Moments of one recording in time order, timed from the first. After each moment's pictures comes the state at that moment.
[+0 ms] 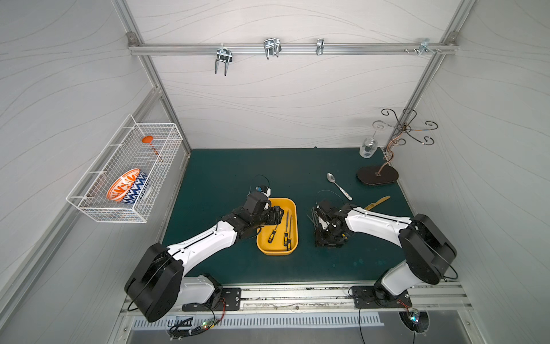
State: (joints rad) left arm -0.62 1.29 0.70 -0.15 0.08 -0.60; right arm 0.74 1.56 0.85 -0.76 -0.20 0.62
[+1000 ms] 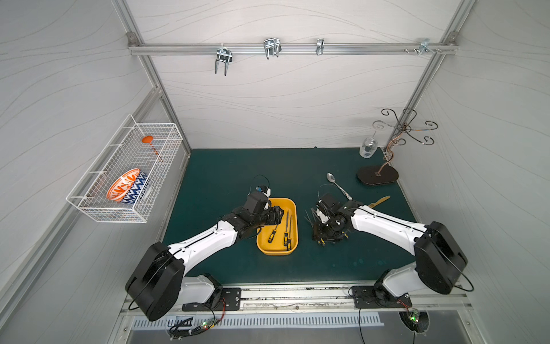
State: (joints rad) left arm -0.61 1.29 0.70 -0.15 0.09 -0.60; right arm 0.77 1.50 0.93 -0.78 -0.23 0.63
